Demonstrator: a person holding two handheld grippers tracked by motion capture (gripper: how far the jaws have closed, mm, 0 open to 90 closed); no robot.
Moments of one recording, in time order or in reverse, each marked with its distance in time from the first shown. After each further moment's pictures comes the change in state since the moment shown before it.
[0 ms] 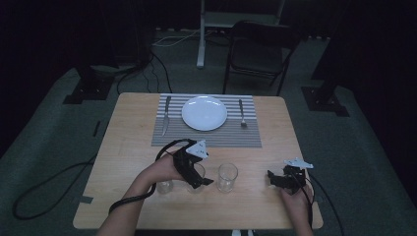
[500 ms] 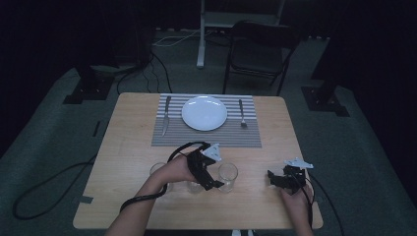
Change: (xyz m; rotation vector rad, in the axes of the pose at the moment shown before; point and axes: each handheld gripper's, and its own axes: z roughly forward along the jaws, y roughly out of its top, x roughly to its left) left arm -0.001 0.017 0.034 0.050 -0.021 0.014; right arm 0.000 0.000 0.000 0.000 0.000 0.001
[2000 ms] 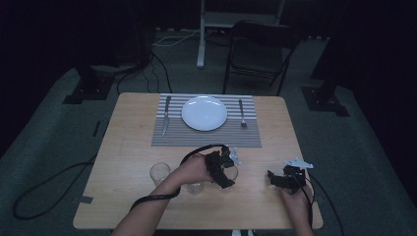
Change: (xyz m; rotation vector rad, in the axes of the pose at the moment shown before) left arm -0.005 0.033 0.039 0.199 0.071 -0.028; right arm 0.000 0.000 0.000 -0.001 0.000 -0.001
